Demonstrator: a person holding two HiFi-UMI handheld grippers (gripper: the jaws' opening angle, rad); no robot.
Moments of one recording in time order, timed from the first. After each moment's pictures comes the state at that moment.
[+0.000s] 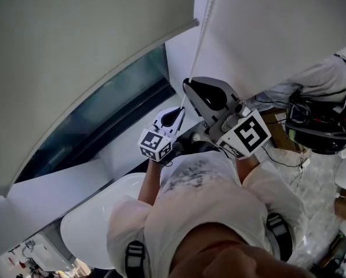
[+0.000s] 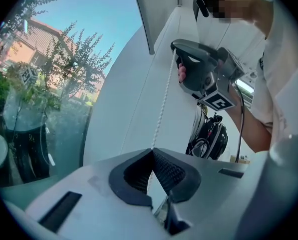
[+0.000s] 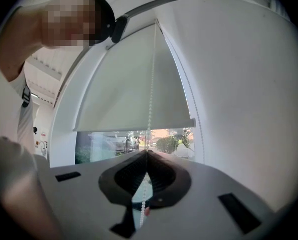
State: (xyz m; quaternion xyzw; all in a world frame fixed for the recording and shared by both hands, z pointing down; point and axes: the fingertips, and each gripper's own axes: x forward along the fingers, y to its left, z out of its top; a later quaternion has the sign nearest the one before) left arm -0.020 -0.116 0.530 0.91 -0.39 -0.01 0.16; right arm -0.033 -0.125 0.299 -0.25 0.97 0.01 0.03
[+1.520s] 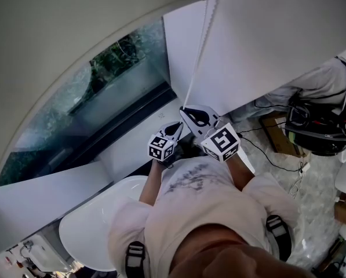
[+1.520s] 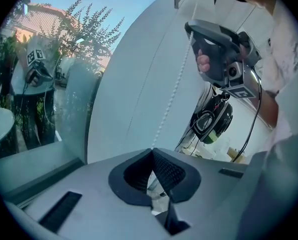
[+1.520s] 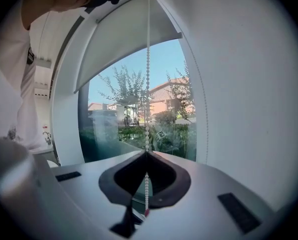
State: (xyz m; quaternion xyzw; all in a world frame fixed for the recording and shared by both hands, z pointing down) left arm -0.017 -0.090 0.689 0.88 -0.38 0.08 0.26; right arm -0.039 -0.106 0.455 -0.25 0.96 -0.05 -0.11
